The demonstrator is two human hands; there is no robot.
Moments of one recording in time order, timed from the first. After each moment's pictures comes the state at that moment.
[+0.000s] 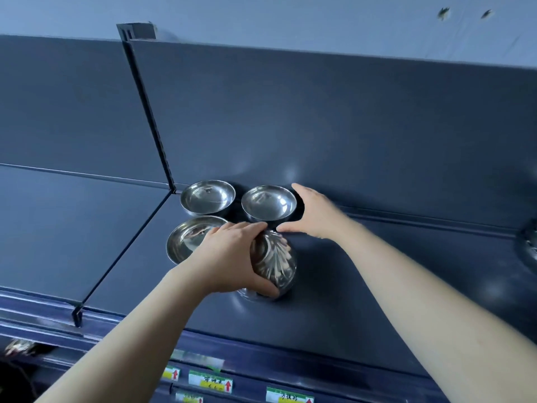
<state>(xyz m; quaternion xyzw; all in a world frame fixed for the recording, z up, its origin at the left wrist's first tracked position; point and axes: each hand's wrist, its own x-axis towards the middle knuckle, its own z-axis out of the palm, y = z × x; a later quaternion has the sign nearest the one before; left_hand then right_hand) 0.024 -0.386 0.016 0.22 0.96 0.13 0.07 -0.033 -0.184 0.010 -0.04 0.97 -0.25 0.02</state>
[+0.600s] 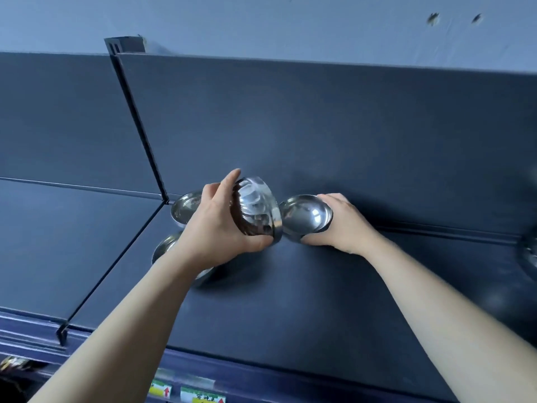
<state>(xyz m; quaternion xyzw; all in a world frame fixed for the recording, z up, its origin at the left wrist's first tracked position) -0.005 -0.376 0.037 0.14 0.90 0.40 -0.06 -0.034 -0.125 -0.007 -0.03 0.94 -0.33 -0.02</state>
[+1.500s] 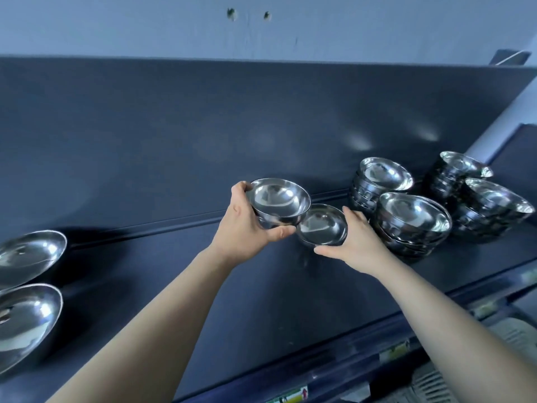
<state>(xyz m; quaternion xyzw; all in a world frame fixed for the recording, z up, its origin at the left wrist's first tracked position) -0.002 -0.152 -0.003 0.35 0.79 0.50 0.07 0.134 0.035 -0.014 0.29 0.91 -0.30 -0.07</state>
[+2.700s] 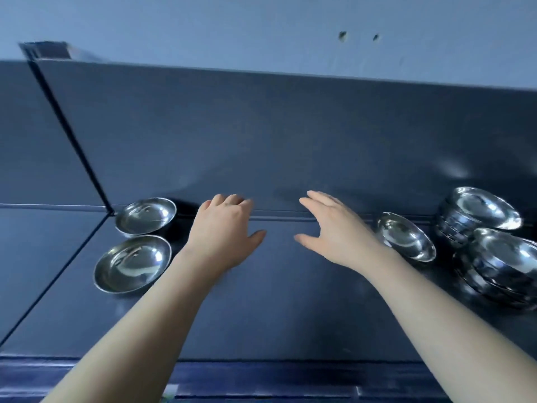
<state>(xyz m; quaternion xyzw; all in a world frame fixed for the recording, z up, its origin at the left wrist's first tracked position) 0.009 -0.288 0.041 0.27 0.95 0.10 -0.15 0.067 -0.097 0.053 -0.01 0.99 -0.09 -0.07</state>
